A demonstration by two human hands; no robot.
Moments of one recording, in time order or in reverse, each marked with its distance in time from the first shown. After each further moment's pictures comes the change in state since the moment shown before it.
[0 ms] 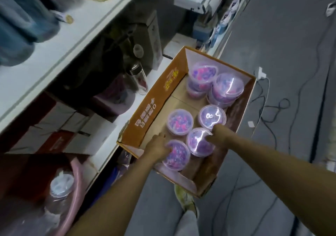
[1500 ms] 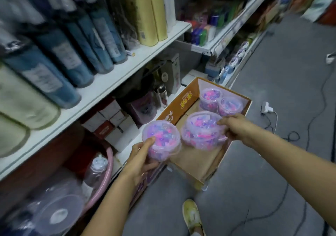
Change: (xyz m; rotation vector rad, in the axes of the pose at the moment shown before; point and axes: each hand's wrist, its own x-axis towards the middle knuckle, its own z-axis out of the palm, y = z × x) left_hand -0.207 -0.035 -0.027 -1.170 0.322 -0.017; right_hand -0.167 -0.027 -0.060 0.921 0.202 -0.084
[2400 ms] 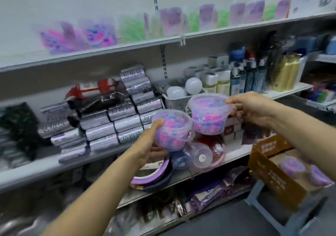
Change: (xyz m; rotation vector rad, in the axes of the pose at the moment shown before) left_hand -0.451 -0.048 -0.362 -0.149 0.337 0.331; right_hand -0.497 -0.099 0.243 -0.035 -0.524 -0.579
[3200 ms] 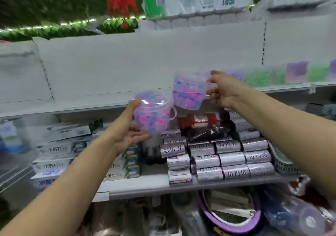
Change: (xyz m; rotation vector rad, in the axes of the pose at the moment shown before) left_hand -0.166 0.114 -0.406 -0.212 0.331 0.345; right_hand -0.075 -0.227 0.423 0.248 -0.209 -0.303
